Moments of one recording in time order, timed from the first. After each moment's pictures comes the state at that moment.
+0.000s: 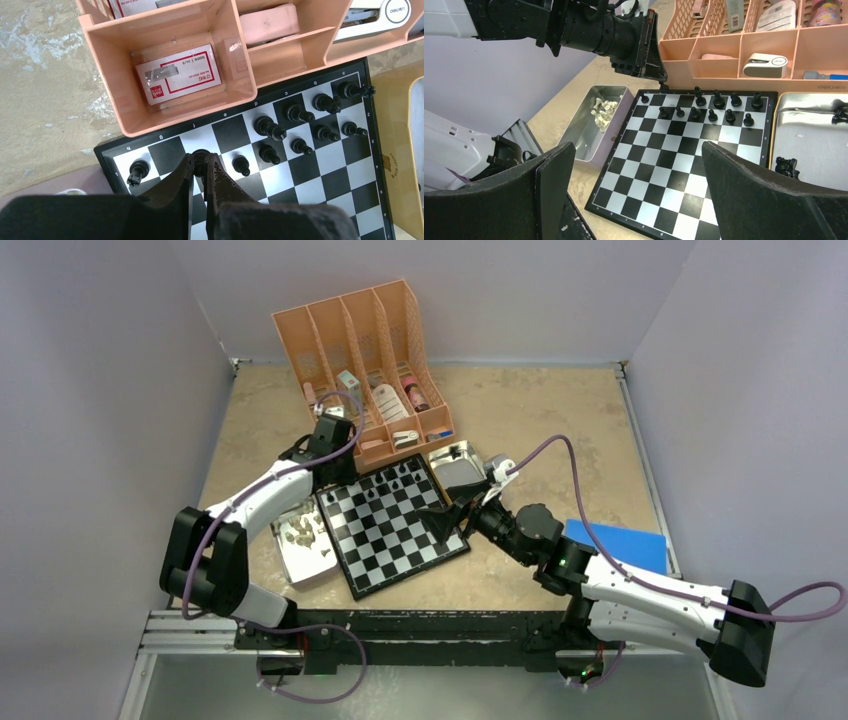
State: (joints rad) left arm -0.37 1.47 0.97 -0.39 -0.20 -0.47; right arm 1.04 0.89 0.53 0.35 0.19 0.43
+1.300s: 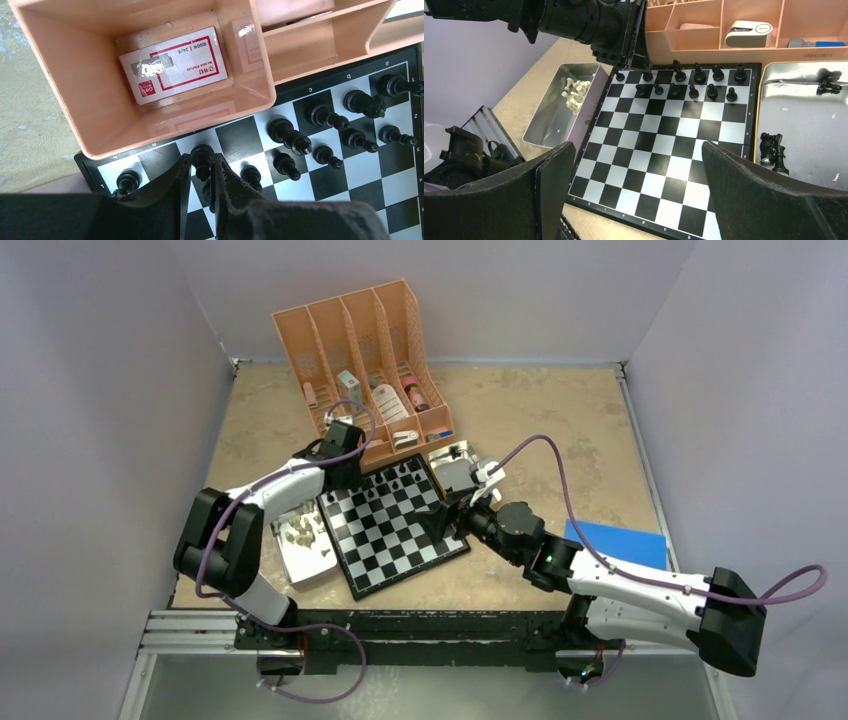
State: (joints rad) left arm -0.39 1.58 0.95 -0.33 -0.22 -0.47; right arm 1.04 0.99 0.53 0.32 0.23 0.43
